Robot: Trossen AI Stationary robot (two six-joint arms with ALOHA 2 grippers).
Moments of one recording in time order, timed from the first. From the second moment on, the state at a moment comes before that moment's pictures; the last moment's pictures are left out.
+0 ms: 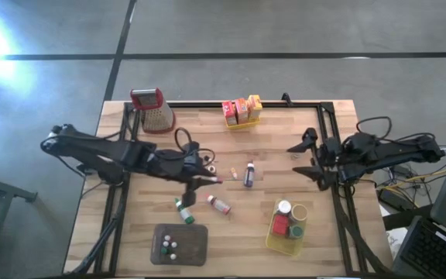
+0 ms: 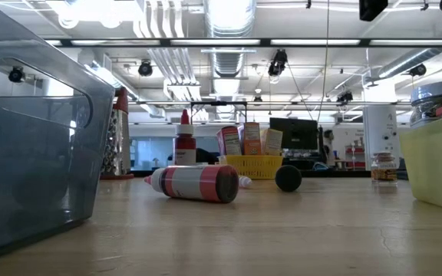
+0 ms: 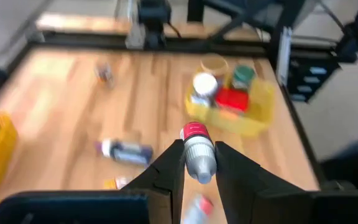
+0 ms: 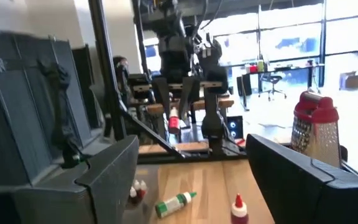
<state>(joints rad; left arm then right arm) -0.27 1.31 1.33 -0.52 -0.20 -0.21 0.16 0.53 0.50 0.17 0.03 0.16</state>
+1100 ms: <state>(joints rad) -0.62 1.52 1.46 -0.92 -0.06 -0.13 0.16 0.57 0.50 0.16 0.03 0.07</state>
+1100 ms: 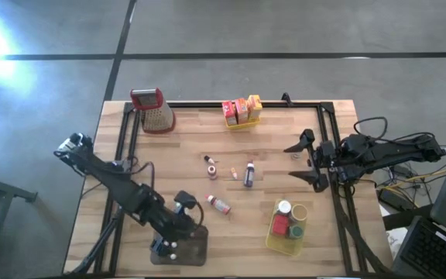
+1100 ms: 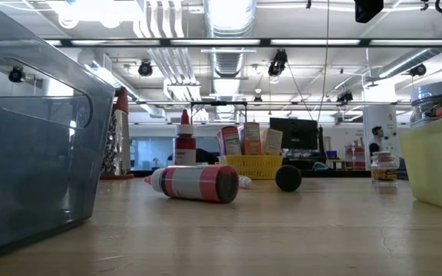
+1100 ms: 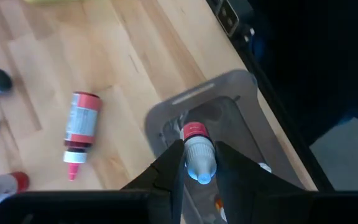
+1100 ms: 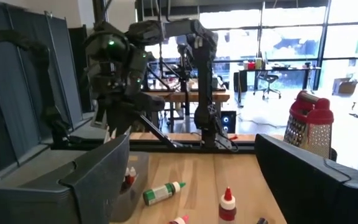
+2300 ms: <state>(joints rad) -0.76 1.78 1.46 -0.93 -0.04 -0.30 0.16 0.64 0.50 0.15 0.03 0.07</state>
